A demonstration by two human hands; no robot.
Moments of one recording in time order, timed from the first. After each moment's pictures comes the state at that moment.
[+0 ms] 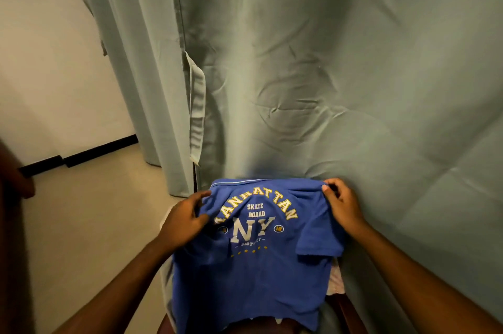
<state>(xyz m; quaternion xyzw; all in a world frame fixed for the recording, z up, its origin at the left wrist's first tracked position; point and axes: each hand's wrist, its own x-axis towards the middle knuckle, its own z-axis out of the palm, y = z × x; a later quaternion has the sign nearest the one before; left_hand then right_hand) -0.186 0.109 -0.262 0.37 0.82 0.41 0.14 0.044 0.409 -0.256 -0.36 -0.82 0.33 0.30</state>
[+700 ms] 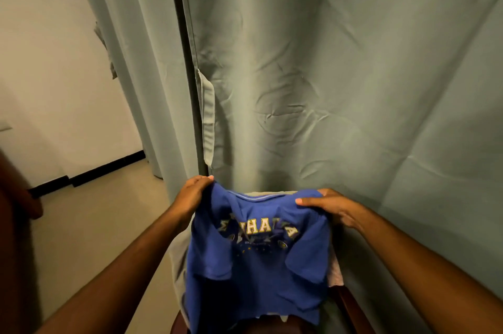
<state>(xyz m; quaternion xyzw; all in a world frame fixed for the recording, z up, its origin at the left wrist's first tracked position) -0.159 0.118 -0.174 0.18 0.71 0.63 0.26 0.055 0.363 -0.206 -0.40 -0.69 0.60 0.06</state>
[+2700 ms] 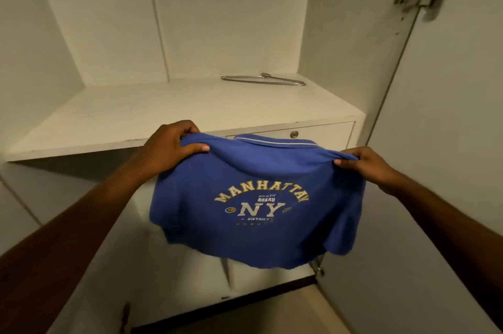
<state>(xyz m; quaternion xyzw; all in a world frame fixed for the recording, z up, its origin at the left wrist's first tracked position) 0.953 0.072 -0.040 0.89 -0.30 0.11 0.34 0.841 -0.343 -0.083 -0.87 0.09 -0.06 0.49</state>
